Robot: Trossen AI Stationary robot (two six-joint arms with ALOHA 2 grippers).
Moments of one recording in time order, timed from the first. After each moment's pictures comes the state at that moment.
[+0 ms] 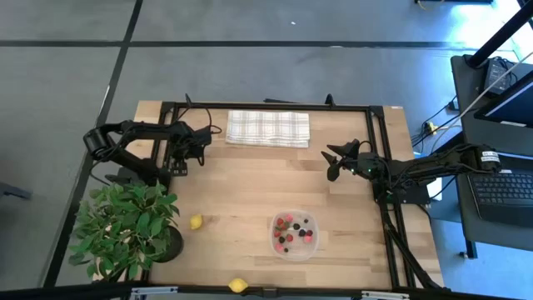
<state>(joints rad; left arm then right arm) 0.64 1.43 0.57 -0.97 -0.28 0.39 -0.11 0.93 0.01 0.62 0.52 0.30</state>
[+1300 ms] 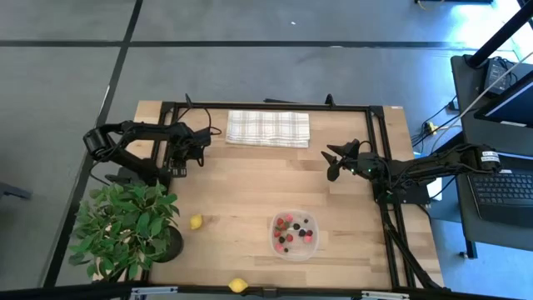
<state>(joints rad) 0.64 1.43 0.55 -0.96 -0.28 0.40 -0.11 0.93 0.01 0.62 0.52 0.31</state>
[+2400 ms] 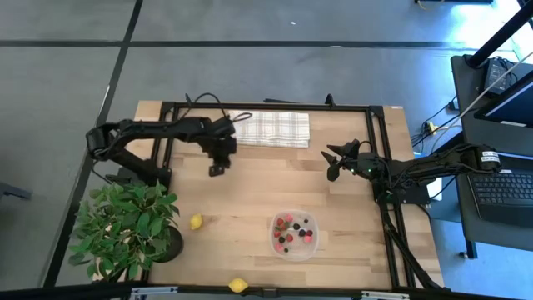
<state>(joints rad) 0.44 1.43 0.87 -0.71 0.29 0.28 -0.12 0.93 0.01 0.62 0.52 0.31</state>
